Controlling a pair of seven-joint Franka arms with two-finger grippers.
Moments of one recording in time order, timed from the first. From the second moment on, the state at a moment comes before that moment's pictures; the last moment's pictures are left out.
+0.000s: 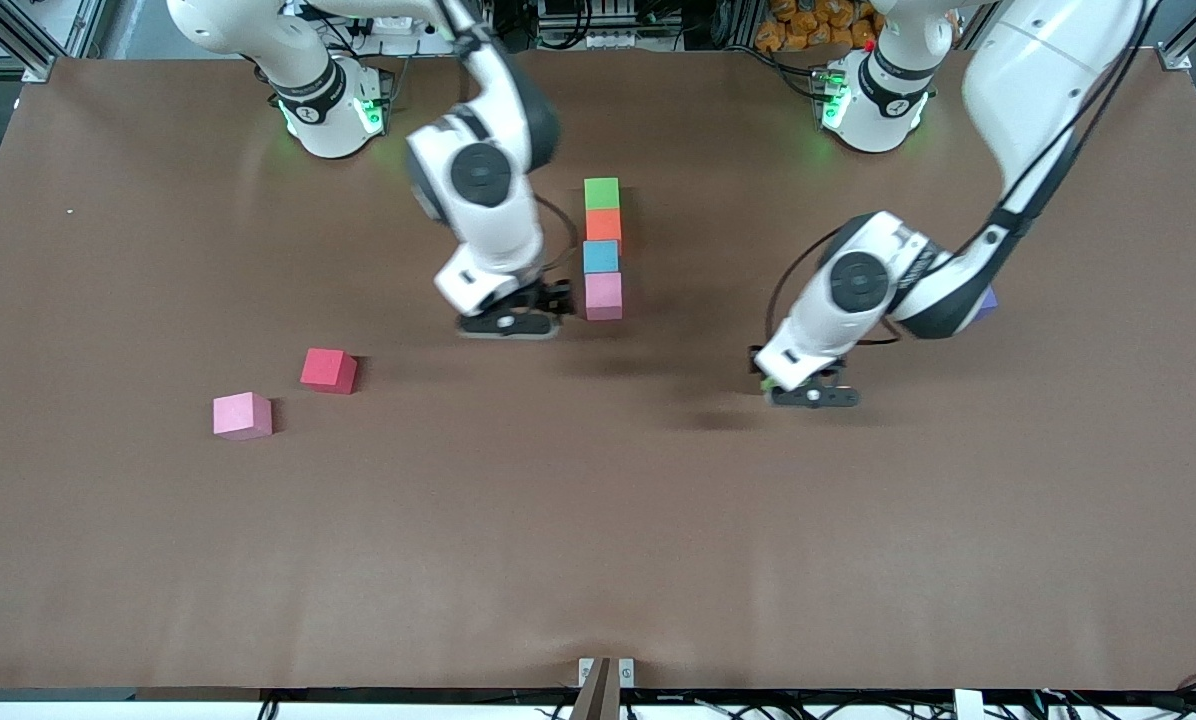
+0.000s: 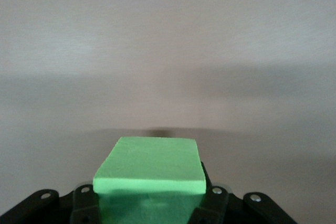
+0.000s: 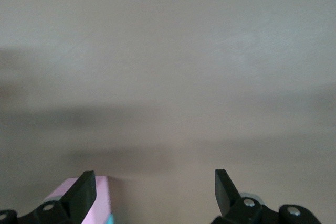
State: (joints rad) left arm 0.11 0.57 -0.62 -1.96 0.44 2.36 -0.77; right arm 0.95 0.32 -0.32 -1.92 0.12 2.26 0.62
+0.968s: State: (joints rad) left arm -0.40 0.80 -0.43 -1.62 0.31 2.33 -1.11; right arm 0.09 0.18 0.03 -2.08 -0.03 2.33 0.00
